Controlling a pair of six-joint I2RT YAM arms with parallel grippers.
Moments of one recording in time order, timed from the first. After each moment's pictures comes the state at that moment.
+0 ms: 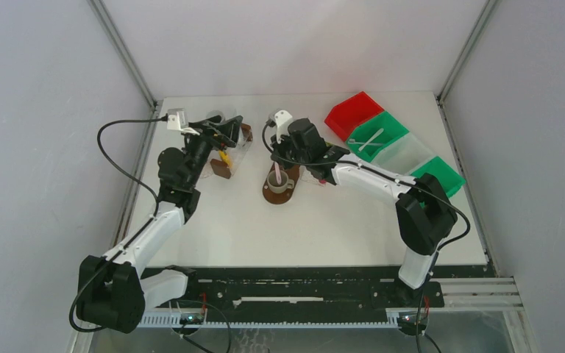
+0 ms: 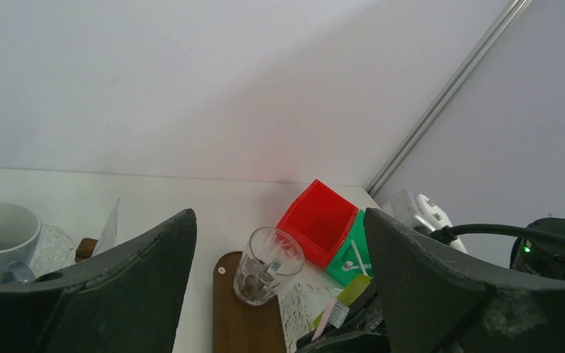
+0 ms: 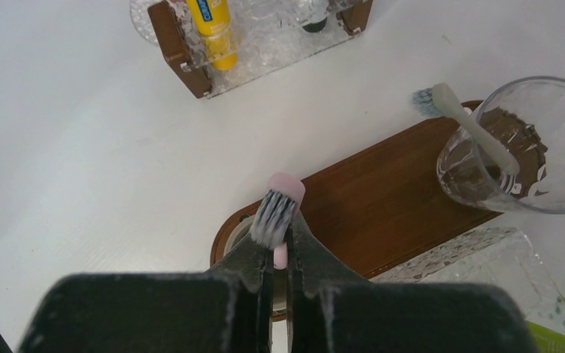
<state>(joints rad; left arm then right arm) -0.24 1.13 0.68 0.73 0.13 -0.51 0.75 1.77 1.36 -0.09 -0.08 0.04</state>
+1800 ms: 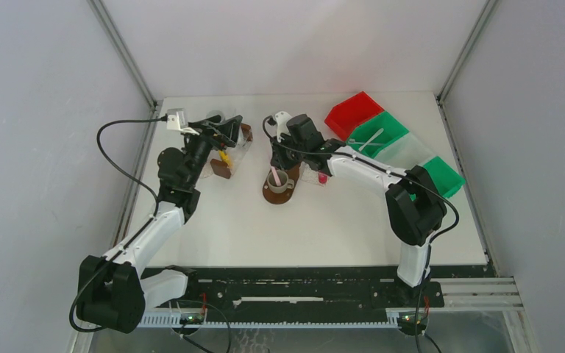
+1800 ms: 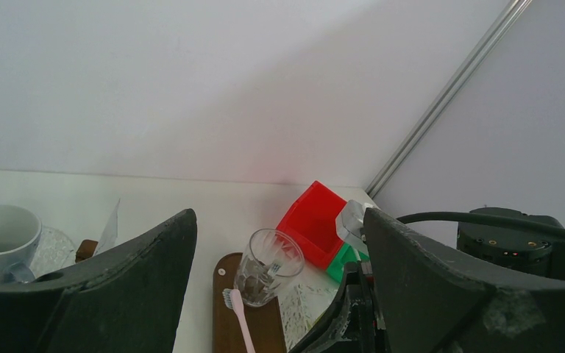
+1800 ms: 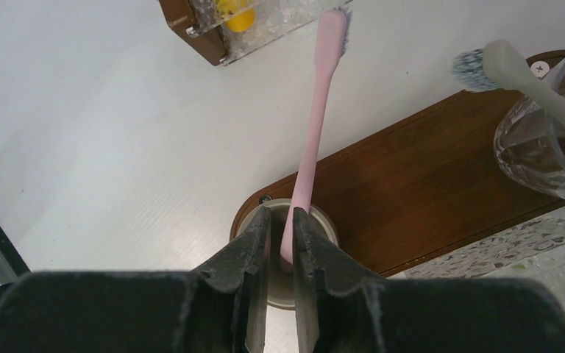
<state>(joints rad) -0.24 1.13 0.68 0.73 0.14 -0.52 0.69 1.87 1.45 -0.23 -0.21 0.13</state>
